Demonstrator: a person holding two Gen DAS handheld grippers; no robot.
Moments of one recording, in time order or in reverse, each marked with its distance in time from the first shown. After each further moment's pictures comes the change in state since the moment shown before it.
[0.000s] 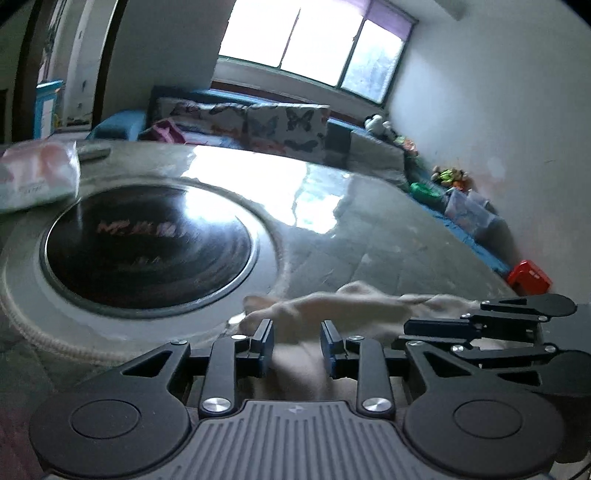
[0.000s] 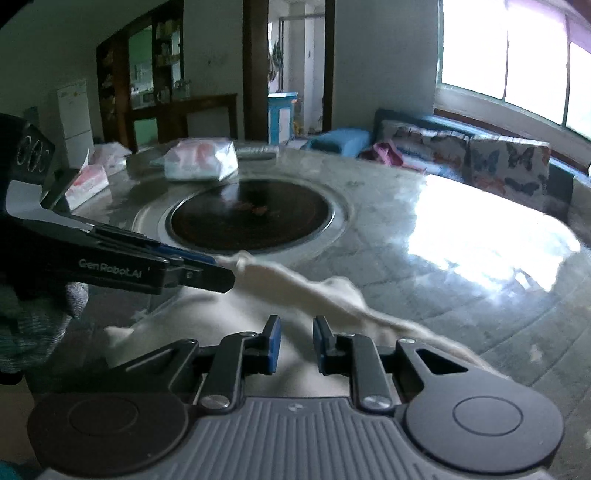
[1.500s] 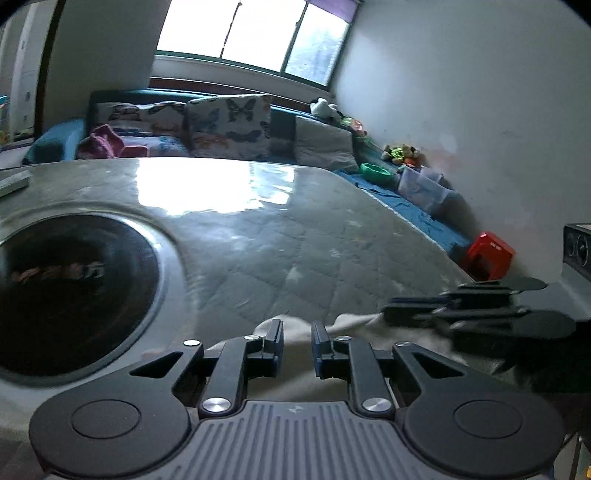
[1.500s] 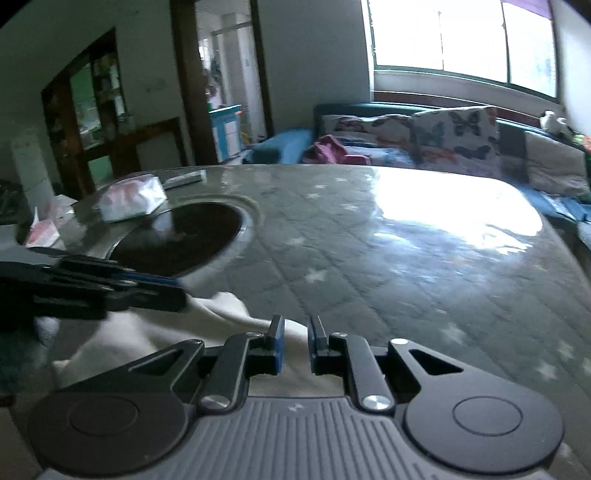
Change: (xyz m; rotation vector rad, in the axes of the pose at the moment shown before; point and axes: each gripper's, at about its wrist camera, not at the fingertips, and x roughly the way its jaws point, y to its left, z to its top) left arm 0.046 -0.050 0.038 0.121 0.056 -0.154; right arm -0.016 -0.082 0.003 0.194 -0.032 -0.078
